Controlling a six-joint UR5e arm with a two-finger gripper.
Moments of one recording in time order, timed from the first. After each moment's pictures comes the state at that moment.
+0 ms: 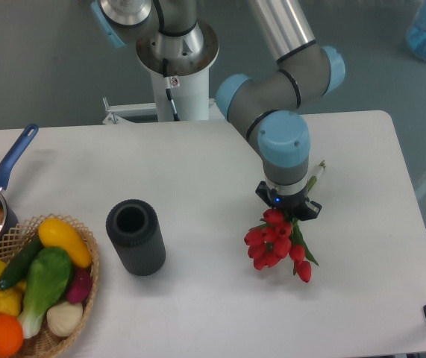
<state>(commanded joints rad) 2.55 -2.02 -1.70 -0.93 1.72 1.09</state>
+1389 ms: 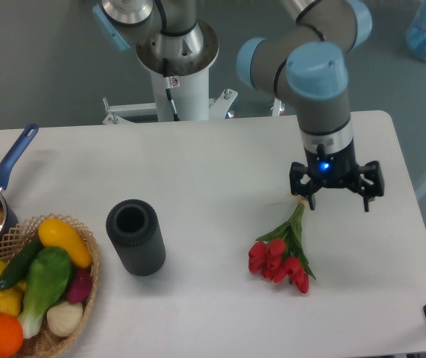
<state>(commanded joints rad) 2.65 -1.85 -1.60 -0.79 1.62 0.90</state>
